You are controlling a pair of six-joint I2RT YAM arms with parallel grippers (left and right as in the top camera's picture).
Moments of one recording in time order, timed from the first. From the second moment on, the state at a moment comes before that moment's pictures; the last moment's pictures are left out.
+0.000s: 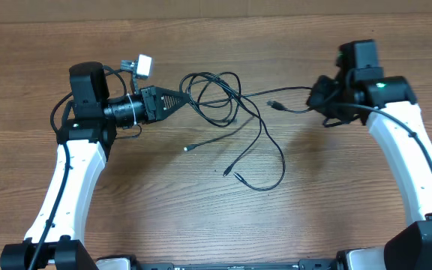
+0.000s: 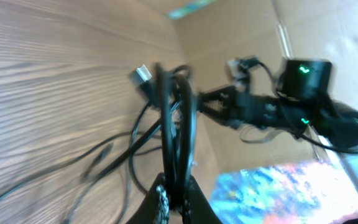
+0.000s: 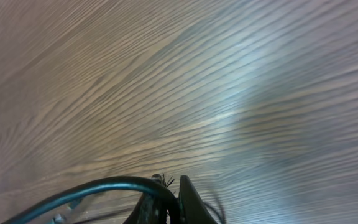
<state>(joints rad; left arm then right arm) 0.04 1.45 1.03 -0.23 1.17 -0.53 0.09 1.58 1.39 -0.93 -0.14 0.57</state>
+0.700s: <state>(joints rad) 0.03 1.45 1.03 -0.42 0.82 -0.43 -0.10 1.58 1.39 -0.95 -0.35 0.49</state>
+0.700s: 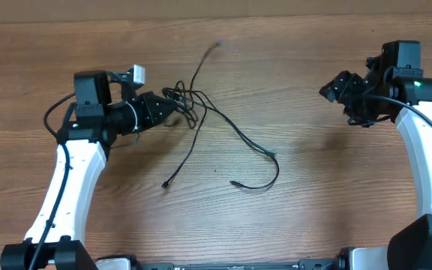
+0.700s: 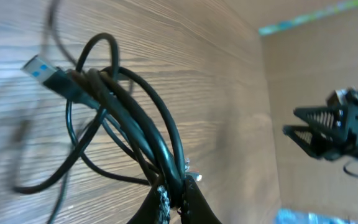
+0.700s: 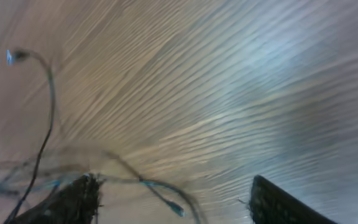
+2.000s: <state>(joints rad) -0.11 1.45 1.03 0.03 1.28 -0.37 0.35 1.58 1.14 -0.54 -0.42 -0.10</state>
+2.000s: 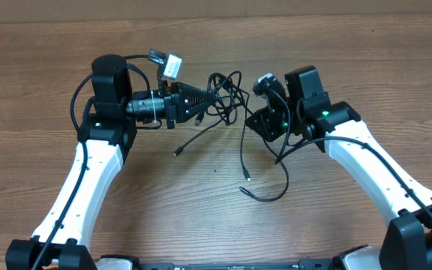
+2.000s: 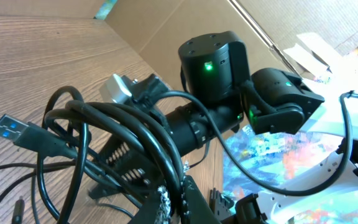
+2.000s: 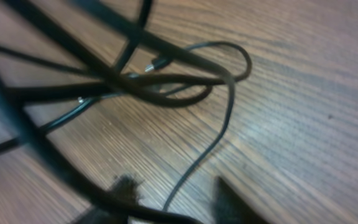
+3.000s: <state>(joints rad) 0.15 1.45 1.04 -0.36 0.78 -0.39 -0.10 1.58 1.14 -0.59 -0.22 0.19</state>
